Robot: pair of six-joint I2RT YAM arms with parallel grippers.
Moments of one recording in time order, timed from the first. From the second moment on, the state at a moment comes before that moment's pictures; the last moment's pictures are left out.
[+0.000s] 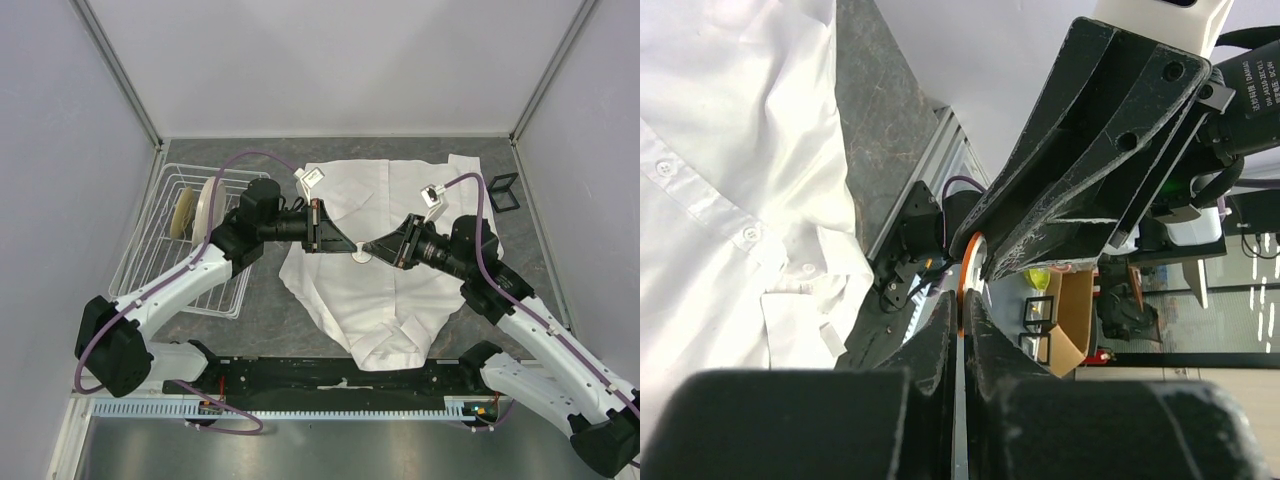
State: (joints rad) left arm -0.66 1.29 0.99 0.03 0.77 -0.87; right arm 0.57 0.82 0.76 -0.13 -0.40 0.82
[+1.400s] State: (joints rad) left arm -0.65 1.30 0.99 0.07 0.73 -1.10; right arm 0.64 0.82 0.74 -0.07 -0.21 0.77
